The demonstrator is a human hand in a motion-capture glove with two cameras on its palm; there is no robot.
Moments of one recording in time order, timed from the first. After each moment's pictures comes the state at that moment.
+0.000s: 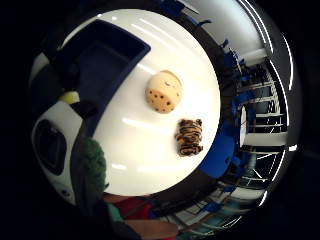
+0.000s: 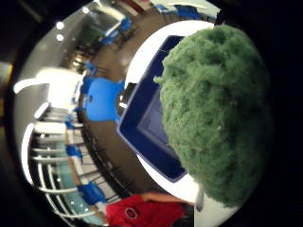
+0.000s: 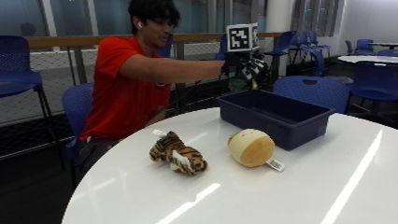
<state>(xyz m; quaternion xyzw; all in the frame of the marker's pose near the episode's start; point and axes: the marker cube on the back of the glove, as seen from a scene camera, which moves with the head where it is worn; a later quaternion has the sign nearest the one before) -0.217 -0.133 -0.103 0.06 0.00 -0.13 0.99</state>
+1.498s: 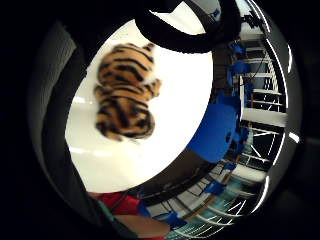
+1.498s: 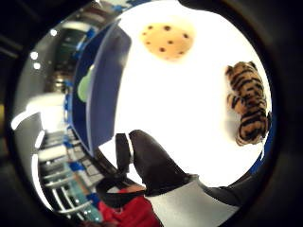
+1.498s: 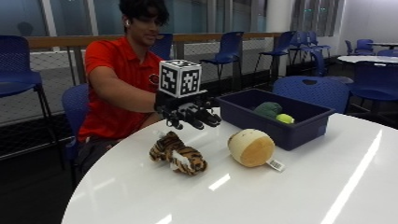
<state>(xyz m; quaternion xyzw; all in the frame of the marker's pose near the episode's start) 0.050 -0.080 -0.020 -0.03 0.05 0.01 1.00</state>
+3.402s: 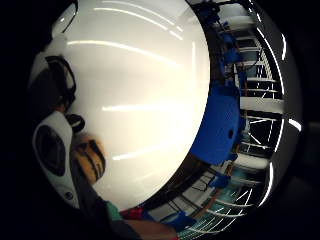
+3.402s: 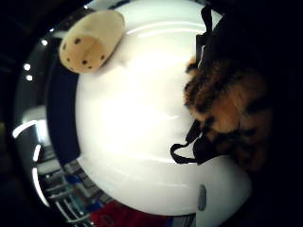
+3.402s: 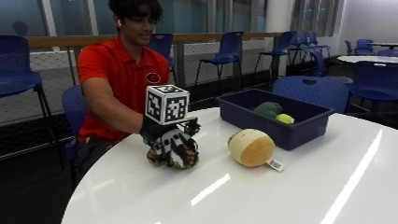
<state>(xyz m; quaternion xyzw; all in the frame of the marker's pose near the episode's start) 0.121 -0.089 0.040 -0.01 0.08 0.06 0.99</state>
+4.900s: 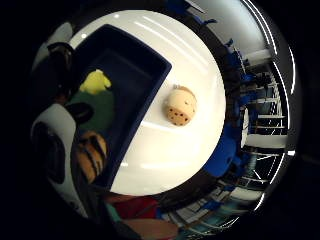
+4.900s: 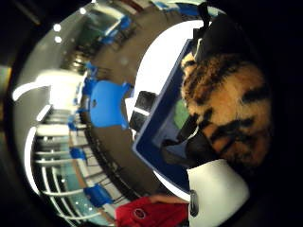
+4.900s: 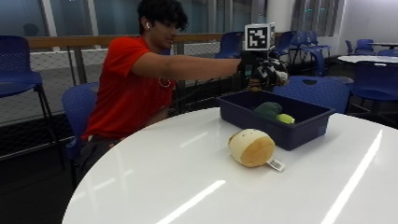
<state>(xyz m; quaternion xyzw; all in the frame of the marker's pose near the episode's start) -0.263 -0.169 -0.102 0.04 0.02 -0.14 0.99</state>
